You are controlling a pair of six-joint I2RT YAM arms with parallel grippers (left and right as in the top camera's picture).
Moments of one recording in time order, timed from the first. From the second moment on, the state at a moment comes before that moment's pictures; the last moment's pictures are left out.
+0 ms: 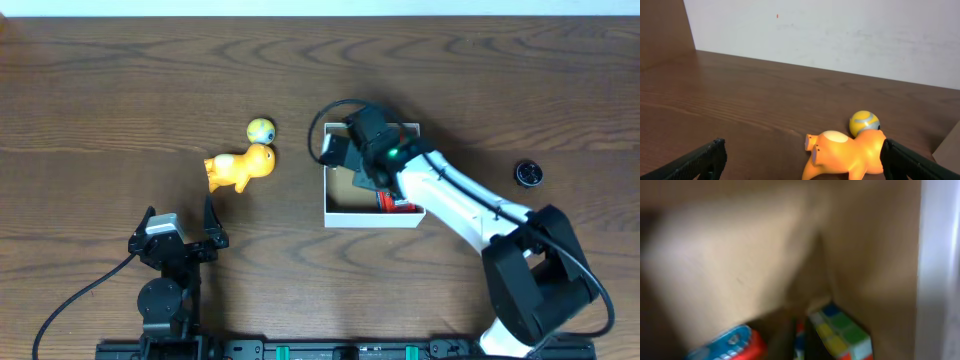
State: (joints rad) left arm 0.00 0.01 0.02 -0.11 -0.12 -0.12; right arm 0.60 1.81 1.20 -0.50 0.18 -0.74
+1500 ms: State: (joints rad) left arm 0.00 0.01 0.02 -0.11 -0.12 -0.12; right arm -0.21 1.74 1.22 -0.71 0.17 0.05
